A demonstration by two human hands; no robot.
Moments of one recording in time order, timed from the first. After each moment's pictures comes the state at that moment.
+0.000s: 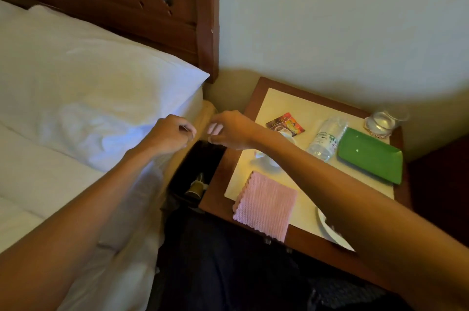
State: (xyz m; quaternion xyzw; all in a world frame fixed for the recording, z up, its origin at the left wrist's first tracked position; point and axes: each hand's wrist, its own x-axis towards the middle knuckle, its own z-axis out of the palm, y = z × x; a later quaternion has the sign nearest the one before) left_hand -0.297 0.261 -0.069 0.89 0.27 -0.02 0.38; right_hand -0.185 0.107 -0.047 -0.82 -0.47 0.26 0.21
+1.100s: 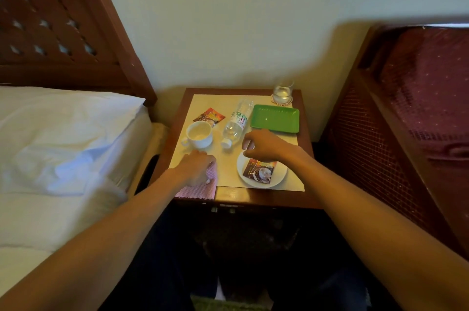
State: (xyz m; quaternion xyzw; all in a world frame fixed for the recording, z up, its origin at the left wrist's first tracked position) left_hand -0.285 0.026 -0.089 0.98 -0.03 -0.20 0.04; right_hand -0.214 -0.192 -0.043 -0.91 -0.30 0.17 0.20
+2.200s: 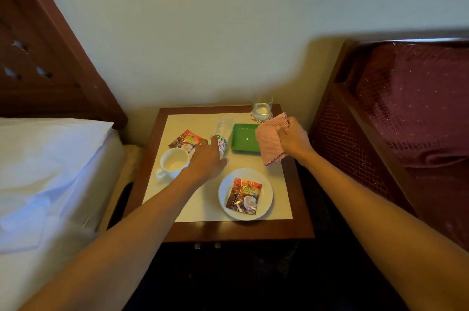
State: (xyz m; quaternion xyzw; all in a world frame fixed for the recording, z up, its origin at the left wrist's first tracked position) left_hand -0.179 -0.038 -0.079 0.98 0.04 -0.08 0.16; right_hand -0.121 -0.269 -0.055 -0.90 0.04 0.03 0.44
